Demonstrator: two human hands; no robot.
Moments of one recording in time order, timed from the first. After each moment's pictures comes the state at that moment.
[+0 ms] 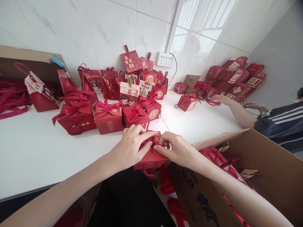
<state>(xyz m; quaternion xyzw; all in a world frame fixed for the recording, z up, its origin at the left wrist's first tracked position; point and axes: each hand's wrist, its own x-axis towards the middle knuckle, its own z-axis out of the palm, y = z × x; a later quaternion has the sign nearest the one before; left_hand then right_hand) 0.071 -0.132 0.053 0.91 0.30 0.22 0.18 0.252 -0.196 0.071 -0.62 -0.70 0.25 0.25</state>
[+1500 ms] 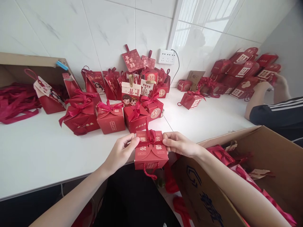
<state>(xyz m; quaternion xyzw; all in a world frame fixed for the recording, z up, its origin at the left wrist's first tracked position) 0.051 -0.133 0.022 0.72 0.38 0.32 0.48 0.278 -0.173 0.034 -0.42 -0.46 0.69 0.38</state>
